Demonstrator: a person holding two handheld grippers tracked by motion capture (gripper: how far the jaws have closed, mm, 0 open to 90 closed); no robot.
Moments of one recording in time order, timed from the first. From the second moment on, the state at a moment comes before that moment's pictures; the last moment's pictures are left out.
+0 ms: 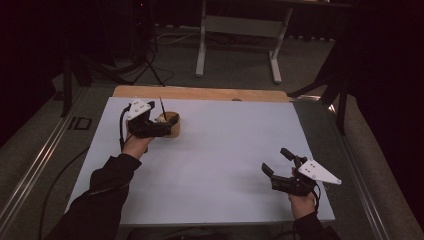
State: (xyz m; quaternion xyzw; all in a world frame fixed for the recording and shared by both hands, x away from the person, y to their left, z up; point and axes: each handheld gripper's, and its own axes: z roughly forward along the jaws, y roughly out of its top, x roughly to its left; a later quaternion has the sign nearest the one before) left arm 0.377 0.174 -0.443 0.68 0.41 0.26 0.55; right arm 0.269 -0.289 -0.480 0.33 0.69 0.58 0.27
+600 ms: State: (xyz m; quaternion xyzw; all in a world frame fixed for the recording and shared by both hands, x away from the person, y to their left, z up) left arm 0.344 0.192 -0.442 0.69 0.41 0.23 0.56; right arm 0.270 -0.285 -0.480 0.32 0.70 0.58 0.26
